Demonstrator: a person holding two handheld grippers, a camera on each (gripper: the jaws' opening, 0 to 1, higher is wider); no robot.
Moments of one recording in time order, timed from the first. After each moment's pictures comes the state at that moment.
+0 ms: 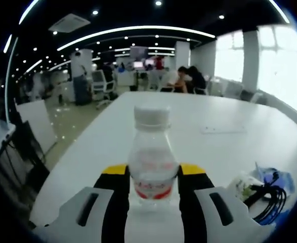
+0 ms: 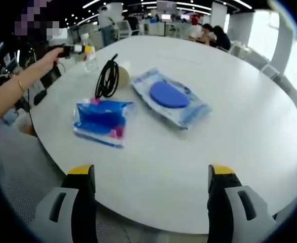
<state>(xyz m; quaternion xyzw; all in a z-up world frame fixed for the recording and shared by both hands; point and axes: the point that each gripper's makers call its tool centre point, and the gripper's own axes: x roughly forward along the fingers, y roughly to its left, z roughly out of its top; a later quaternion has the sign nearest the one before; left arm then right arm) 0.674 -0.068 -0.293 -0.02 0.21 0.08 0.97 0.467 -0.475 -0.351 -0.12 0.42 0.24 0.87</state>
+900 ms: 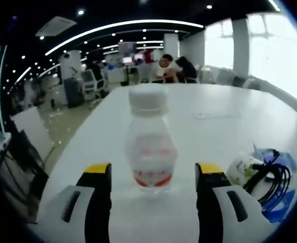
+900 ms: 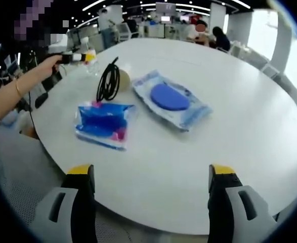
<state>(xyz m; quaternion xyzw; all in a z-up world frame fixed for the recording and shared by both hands) 0.656 -0.075 -0.309 0.02 0.24 0.03 0.97 0.467 -0.472 -0.348 -0.12 0.42 0.25 0.87</state>
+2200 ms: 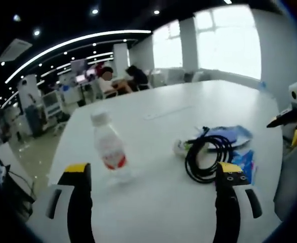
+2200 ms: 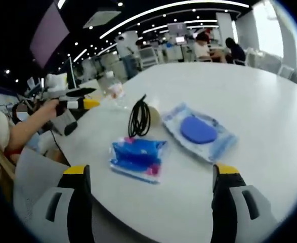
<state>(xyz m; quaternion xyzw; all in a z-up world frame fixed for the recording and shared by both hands) 0.566 -0.136 -0.264 0.07 0.21 -0.17 0.96 0.479 -0.420 -0.298 -0.01 0.33 0.35 0.88</state>
